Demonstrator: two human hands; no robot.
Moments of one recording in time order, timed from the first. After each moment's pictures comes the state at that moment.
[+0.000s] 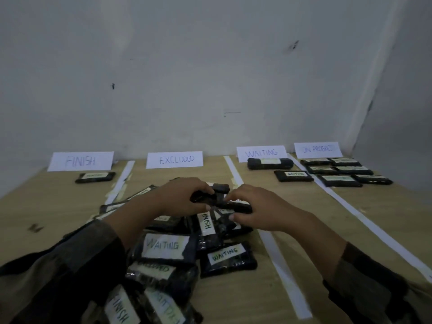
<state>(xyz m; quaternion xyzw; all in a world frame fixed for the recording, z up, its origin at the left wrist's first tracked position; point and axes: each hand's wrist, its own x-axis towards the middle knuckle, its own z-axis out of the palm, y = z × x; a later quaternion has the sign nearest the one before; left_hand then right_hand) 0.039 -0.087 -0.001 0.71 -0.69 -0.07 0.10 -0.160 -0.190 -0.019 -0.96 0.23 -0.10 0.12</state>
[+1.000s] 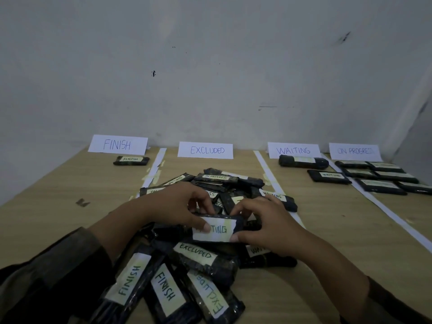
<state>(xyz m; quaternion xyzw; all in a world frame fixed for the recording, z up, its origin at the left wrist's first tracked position) 0.082 -0.008 -0.011 0.68 -0.67 -0.21 0.21 -0.122 -0.128 -0.044 -0.94 0.20 -0.14 0.23</state>
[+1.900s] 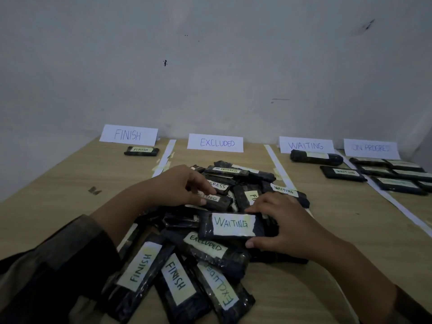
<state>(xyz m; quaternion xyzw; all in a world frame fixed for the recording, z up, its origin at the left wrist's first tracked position) 0.103 0.000 -0.012 0.72 -0.61 -0.21 0.28 -0.134 -0.127 -0.043 -0.98 0.17 -0.10 0.10</state>
